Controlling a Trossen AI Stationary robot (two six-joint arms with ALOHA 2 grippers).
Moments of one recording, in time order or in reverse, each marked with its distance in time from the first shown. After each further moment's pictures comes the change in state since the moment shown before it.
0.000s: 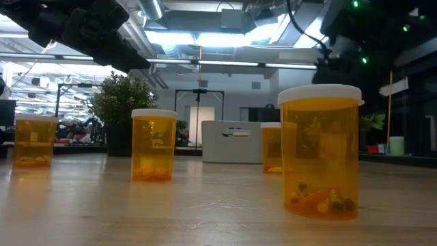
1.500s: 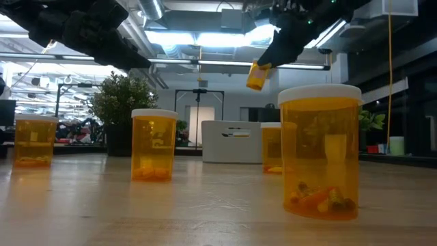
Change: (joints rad) left arm 0.000 0.000 0.000 0.009 -0.001 0.070; right arm -0.466 0.020 0.356 0.281 -0.523 -1.062
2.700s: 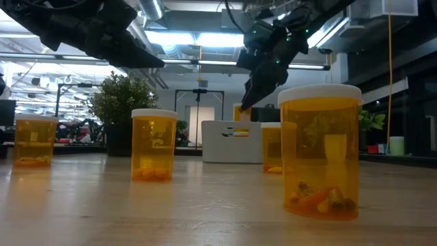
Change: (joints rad) left arm 0.001 0.115 0.001 0.178 -0.067 0.062; right arm -0.104 0.442 0.261 -0.186 -0.228 -0.330
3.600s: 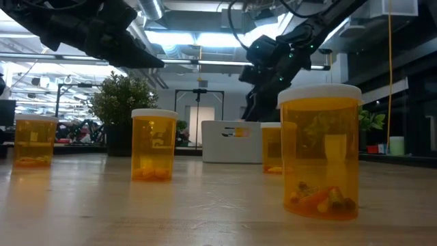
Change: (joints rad) left arm 0.000 0.000 -0.001 0.000 0.000 -0.004; right arm -0.022 0.023 -0.133 0.174 -0.009 -0.099
